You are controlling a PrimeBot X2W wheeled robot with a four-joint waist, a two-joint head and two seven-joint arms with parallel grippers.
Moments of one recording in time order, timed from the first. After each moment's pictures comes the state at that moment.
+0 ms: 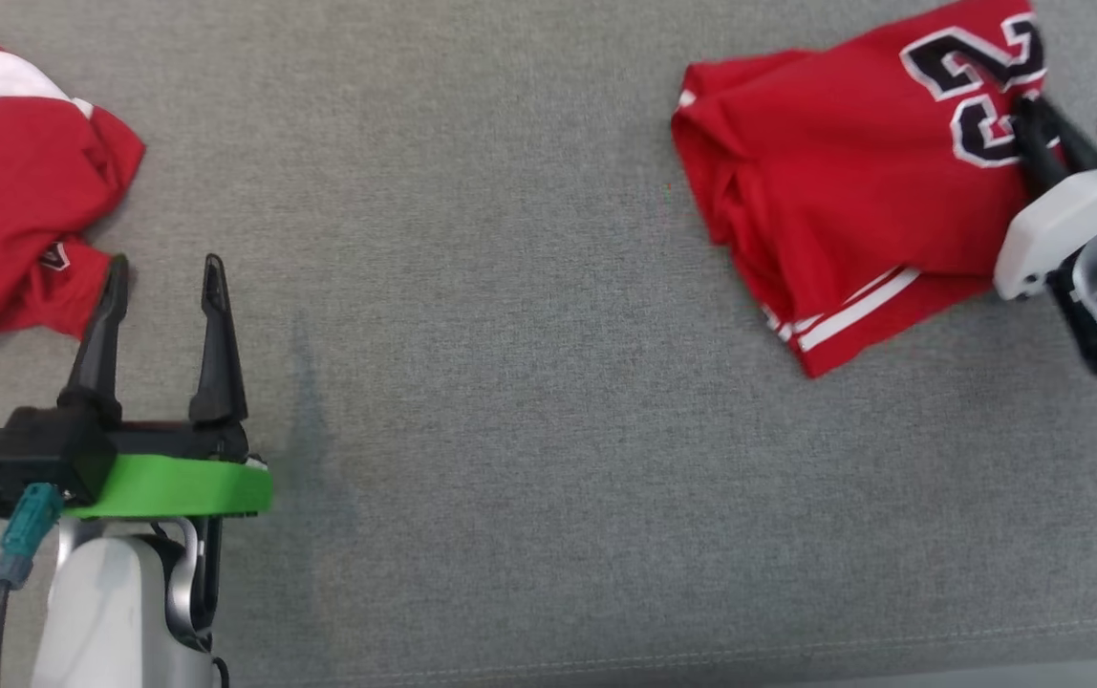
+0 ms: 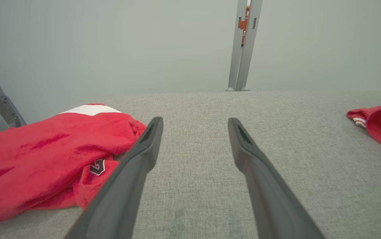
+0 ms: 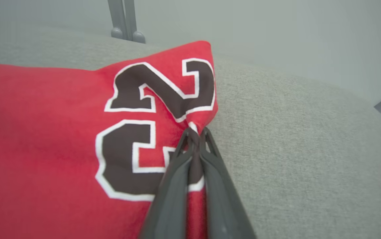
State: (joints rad) left arm -0.25 0.08 0.03 0.11 -0.16 -0.13 -0.26; right arm -0.82 -0.41 0.26 0.81 0.28 0.13 -0.17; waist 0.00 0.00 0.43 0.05
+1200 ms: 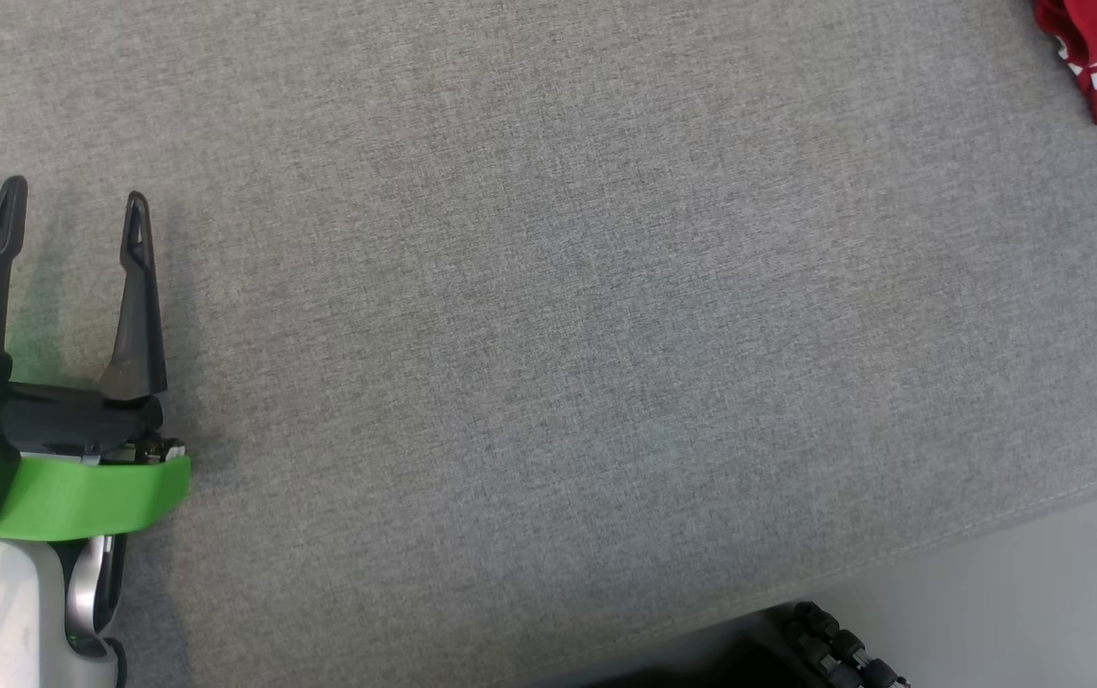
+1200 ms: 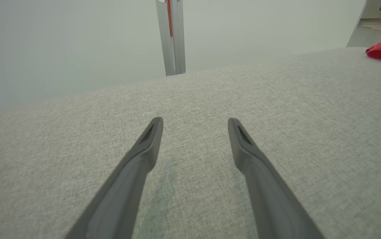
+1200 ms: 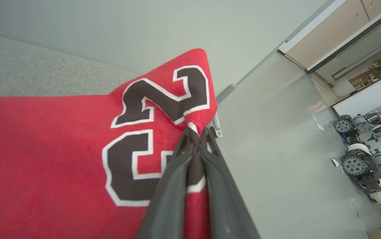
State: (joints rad) left arm -0.25 0.27 0.00 -0.14 -0.16 -0.11 -0.23; right arm -1.18 -0.69 0.20 0.78 0.21 0.13 0.03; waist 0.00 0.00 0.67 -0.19
